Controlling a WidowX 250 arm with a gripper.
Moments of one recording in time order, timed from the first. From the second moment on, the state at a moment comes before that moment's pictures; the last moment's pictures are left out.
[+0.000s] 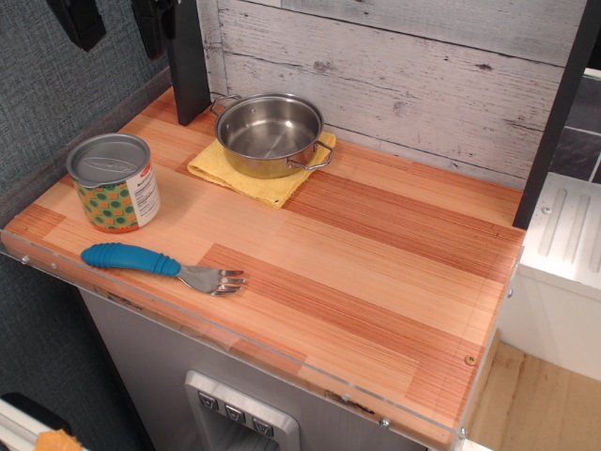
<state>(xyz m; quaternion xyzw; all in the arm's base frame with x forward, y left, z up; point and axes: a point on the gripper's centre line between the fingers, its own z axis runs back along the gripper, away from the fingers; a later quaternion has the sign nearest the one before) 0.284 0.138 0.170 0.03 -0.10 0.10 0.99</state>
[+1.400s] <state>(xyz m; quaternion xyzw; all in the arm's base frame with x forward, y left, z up) 0.352 0.133 0.078 0.00 -0.11 0.37 0.92</state>
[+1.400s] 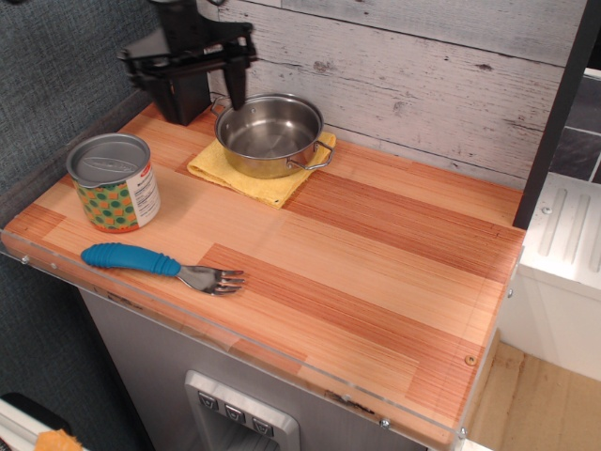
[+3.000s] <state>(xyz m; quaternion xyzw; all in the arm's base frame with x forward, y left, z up) 0.365 0.131 0.031 -0.01 -0.07 0.41 0.91</state>
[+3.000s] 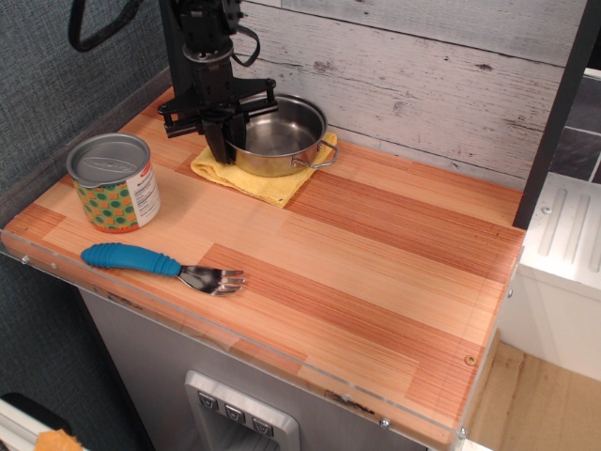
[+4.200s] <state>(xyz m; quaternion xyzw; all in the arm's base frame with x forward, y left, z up) 0.310 0.080 0.097 -0.03 -0.11 0.36 0.93</state>
